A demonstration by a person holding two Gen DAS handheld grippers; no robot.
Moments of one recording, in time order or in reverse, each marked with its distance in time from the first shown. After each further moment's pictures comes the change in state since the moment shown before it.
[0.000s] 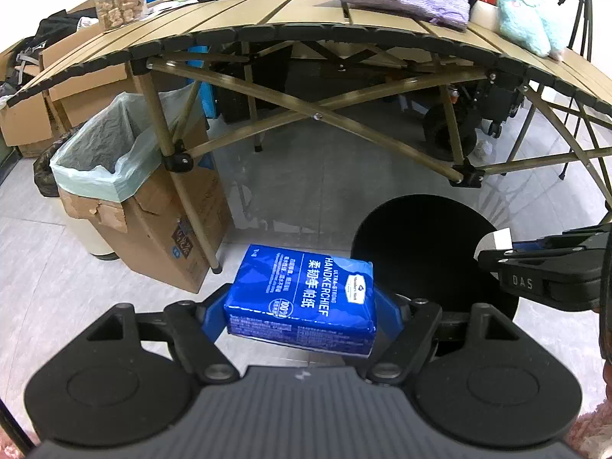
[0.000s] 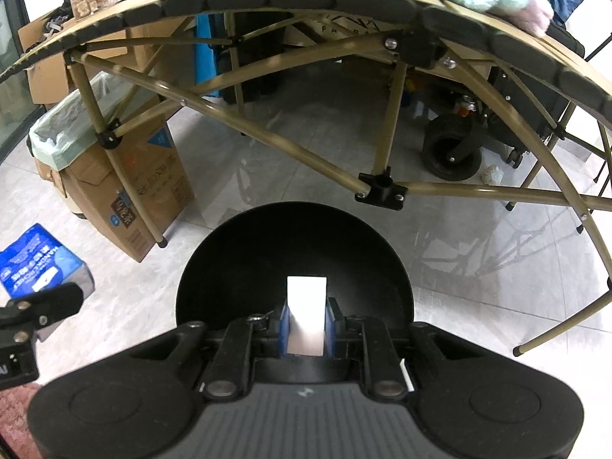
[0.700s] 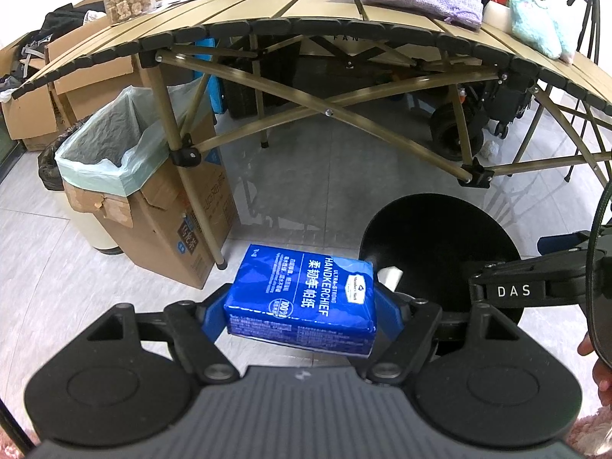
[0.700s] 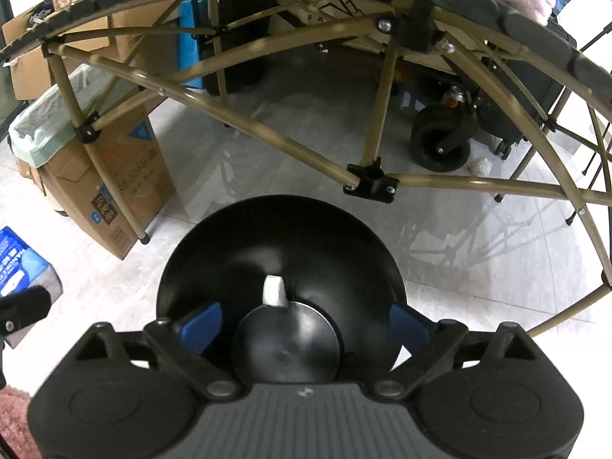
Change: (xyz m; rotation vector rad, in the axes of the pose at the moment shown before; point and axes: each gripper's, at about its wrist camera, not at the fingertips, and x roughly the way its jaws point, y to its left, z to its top) left arm 0.001 0.004 -0.001 -0.014 0.009 0.011; right arm 0.015 -0.001 0.003 0.015 0.033 -0.049
